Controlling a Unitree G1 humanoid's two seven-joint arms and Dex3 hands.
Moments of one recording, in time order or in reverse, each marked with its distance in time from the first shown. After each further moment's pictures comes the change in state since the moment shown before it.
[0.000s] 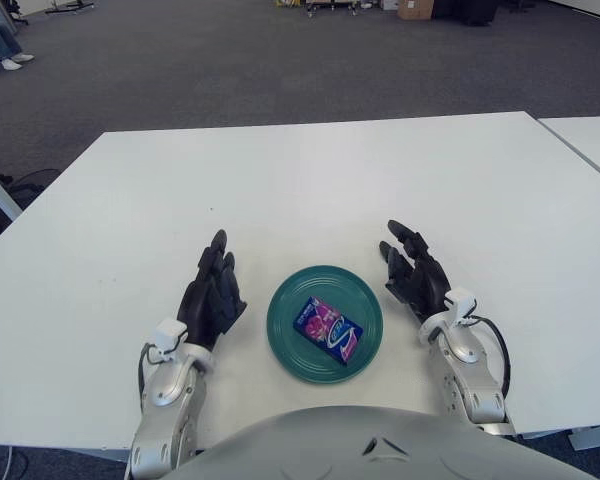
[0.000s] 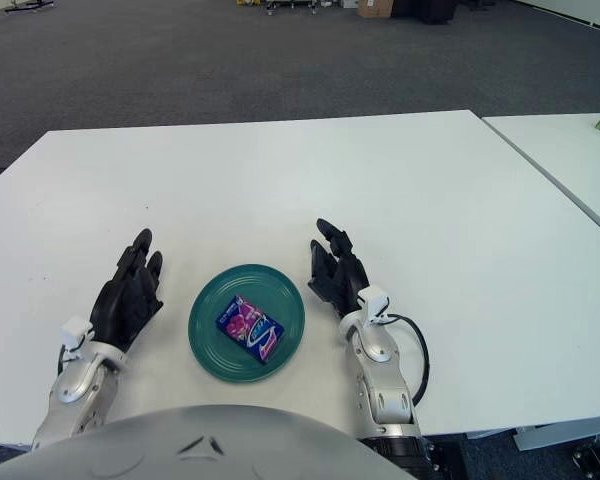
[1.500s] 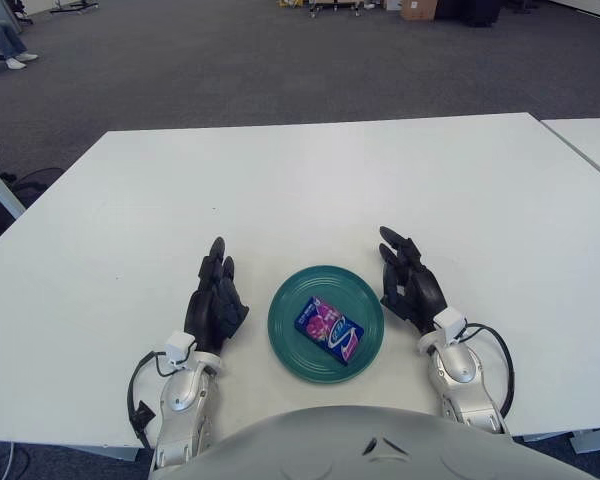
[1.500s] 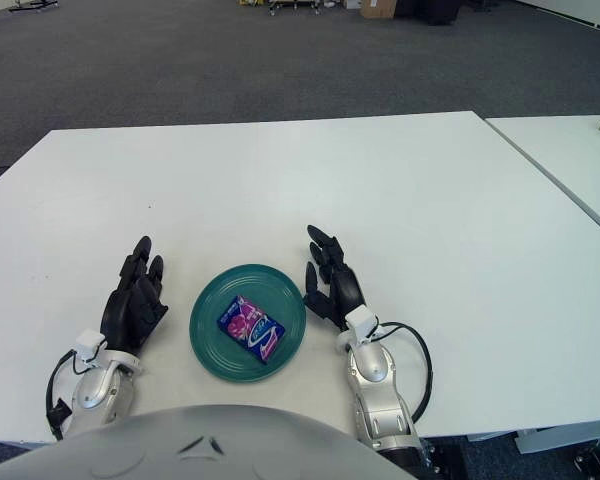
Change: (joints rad) left arm -0.064 -0.092 -0.008 0.269 0.040 -0.299 0.035; right arm 0.029 -0.045 0.057 0.117 -0.155 -0.307 -0.024
